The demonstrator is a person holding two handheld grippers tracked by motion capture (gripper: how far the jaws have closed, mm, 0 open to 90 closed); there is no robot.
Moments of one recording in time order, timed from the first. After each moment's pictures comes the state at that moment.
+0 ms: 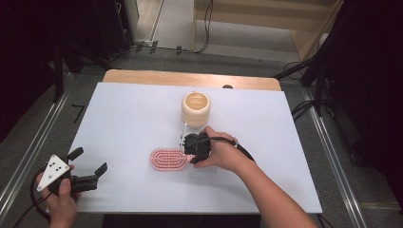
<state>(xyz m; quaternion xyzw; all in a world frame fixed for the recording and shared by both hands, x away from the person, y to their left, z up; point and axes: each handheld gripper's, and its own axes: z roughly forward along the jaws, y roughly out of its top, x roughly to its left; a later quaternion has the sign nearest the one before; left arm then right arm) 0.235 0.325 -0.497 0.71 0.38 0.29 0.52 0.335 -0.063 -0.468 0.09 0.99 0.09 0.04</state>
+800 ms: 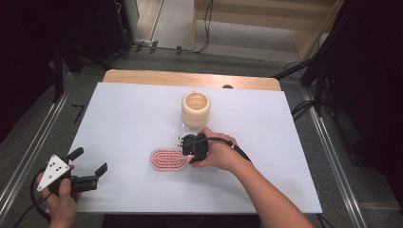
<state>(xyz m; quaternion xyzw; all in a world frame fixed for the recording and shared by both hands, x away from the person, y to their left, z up) 0.235 0.325 -0.497 0.71 0.38 0.29 0.52 0.338 -0.056 -0.475 0.09 0.99 0.07 0.03</state>
